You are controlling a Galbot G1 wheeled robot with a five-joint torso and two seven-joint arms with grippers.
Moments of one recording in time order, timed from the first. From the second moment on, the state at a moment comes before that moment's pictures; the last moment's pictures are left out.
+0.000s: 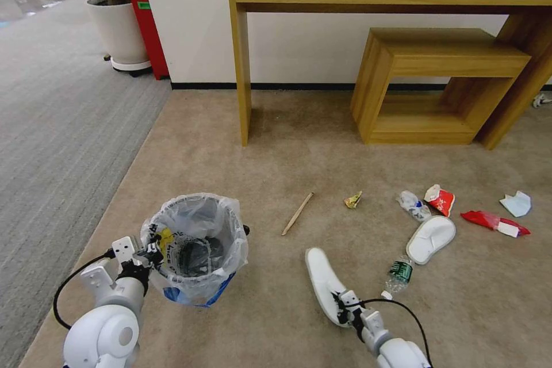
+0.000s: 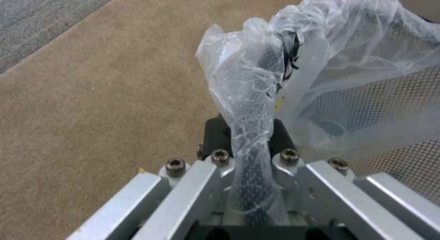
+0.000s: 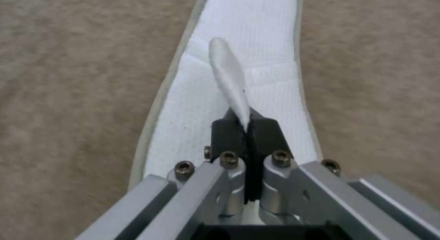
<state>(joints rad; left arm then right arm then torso) 1.51 -1.32 -0.67 -2.11 -0.69 0.46 -0.34 -1.37 1.15 0.28 1.44 0.07 -0.04 -0.14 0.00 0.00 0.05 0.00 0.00</state>
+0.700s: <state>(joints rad) 1.51 -1.32 -0.66 -2.11 -0.67 0.46 -0.33 -1.44 1.11 0.43 1.56 0.17 0.07 -0.18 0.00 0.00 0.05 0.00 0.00</state>
